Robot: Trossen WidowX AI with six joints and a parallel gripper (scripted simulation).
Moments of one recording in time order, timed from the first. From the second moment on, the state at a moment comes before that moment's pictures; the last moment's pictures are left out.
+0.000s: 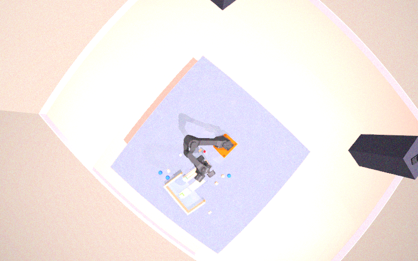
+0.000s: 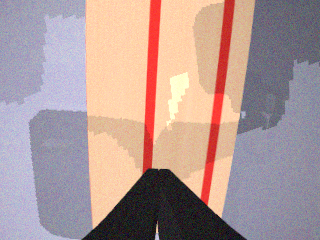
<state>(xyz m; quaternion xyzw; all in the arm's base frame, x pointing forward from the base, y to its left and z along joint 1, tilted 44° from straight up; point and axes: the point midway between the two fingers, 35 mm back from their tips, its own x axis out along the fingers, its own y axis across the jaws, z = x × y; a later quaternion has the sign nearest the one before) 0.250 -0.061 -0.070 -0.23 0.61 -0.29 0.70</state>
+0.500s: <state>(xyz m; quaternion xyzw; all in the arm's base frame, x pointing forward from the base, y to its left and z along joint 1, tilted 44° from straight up) 0.232 -0.060 -0.073 -0.23 0.61 -0.29 0.70</state>
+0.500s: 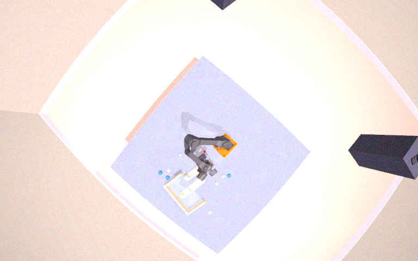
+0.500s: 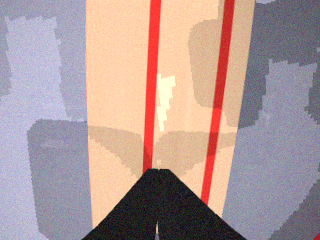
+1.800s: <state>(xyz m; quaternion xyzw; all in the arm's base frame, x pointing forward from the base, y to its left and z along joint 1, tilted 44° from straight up) 0.197 -0.059 -0.077 -0.23 0.61 -0.29 0.70</state>
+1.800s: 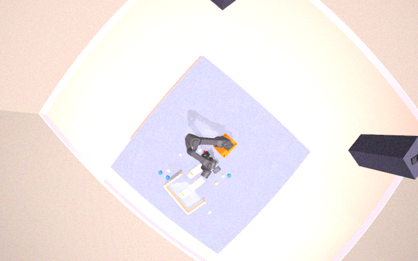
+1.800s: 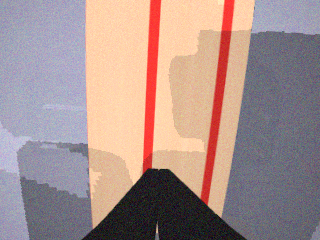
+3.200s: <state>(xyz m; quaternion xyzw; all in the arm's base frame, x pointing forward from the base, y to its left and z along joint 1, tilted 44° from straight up) 0.218 -0.033 -0.042 -0.24 0.63 -0.28 0.69</state>
